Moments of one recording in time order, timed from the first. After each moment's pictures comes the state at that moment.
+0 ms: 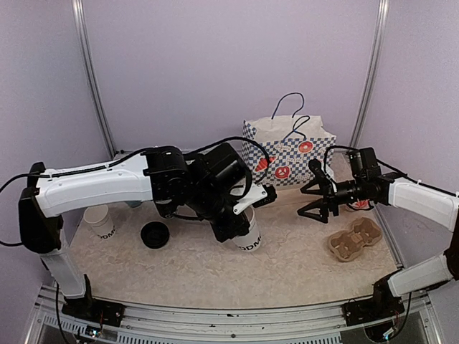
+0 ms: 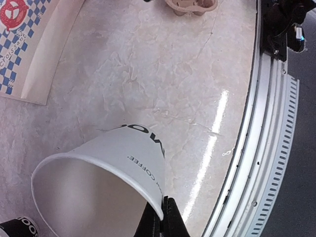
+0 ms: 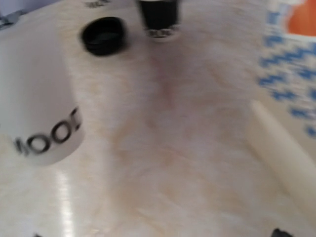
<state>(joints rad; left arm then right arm) -1.18 1.75 1.66 -0.87 0.05 0.05 0.28 1.27 0.83 -0.31 -0.89 -0.53</state>
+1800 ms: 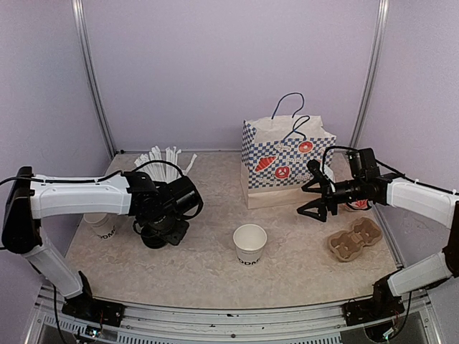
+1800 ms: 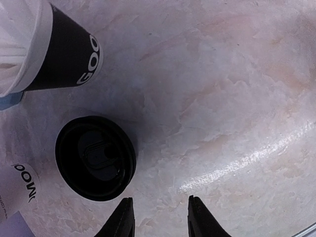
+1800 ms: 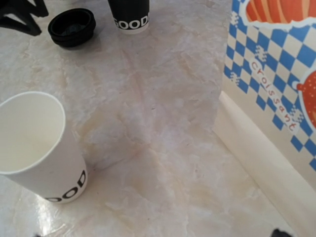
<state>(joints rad) -0.98 1.60 1.17 -0.92 -0.35 -0.44 0.27 1.30 0.82 -0.26 -0.82 -0.56</state>
